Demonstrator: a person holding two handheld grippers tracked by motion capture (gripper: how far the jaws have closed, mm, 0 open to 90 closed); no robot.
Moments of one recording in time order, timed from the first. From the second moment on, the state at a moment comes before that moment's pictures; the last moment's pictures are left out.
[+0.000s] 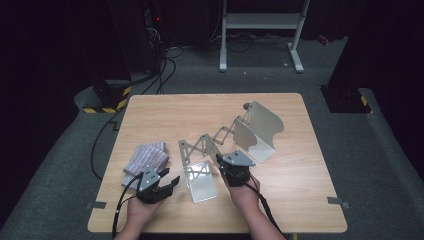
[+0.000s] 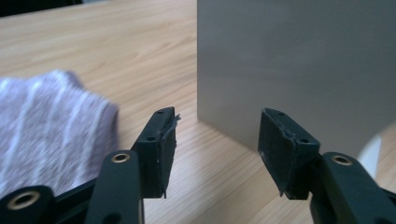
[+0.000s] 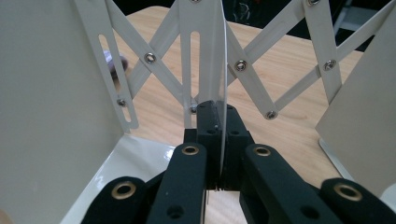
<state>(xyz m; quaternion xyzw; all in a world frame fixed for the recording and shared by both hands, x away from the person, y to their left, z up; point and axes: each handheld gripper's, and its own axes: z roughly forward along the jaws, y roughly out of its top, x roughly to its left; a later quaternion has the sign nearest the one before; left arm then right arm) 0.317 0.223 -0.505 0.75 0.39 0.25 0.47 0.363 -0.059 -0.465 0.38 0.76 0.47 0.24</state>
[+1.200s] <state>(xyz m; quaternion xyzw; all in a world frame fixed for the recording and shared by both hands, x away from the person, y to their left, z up) 0.353 0.166 -0.485 0.75 0.37 0.23 0.50 0.324 -0.122 -0.480 0.42 0.73 0.47 0.25</state>
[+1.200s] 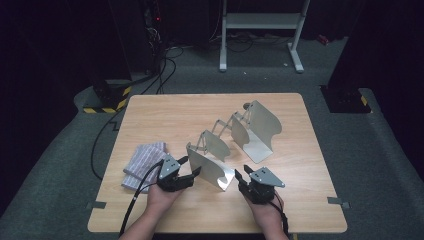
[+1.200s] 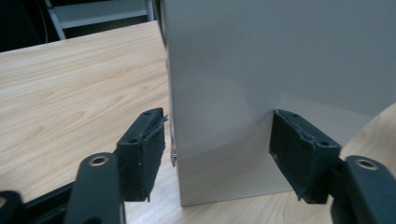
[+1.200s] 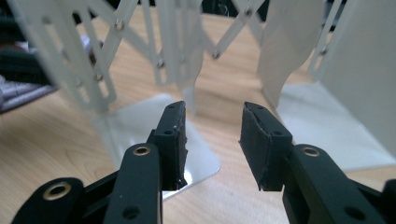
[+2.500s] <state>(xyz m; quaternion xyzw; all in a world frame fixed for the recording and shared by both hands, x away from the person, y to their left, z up) 0.363 0.086 -0.478 0.76 0.33 0.19 0.52 0.334 -0.169 -0.483 0.49 0.68 0.46 0.30</state>
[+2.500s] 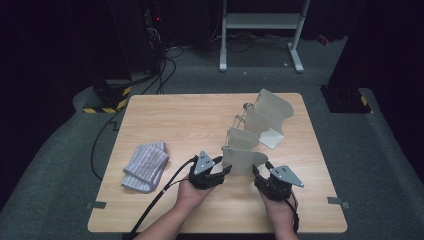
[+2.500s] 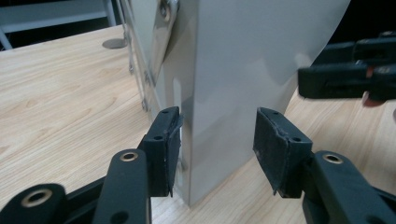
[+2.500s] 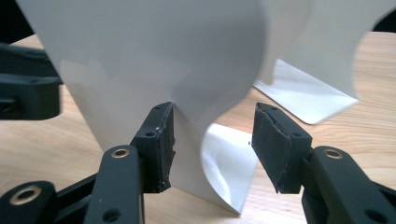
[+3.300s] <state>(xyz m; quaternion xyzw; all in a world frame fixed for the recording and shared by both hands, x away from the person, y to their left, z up) 0.330 0.233 -0.488 0.72 0.41 0.26 0.49 0.334 -0.146 -0.419 0.44 0.66 0.48 0.37</state>
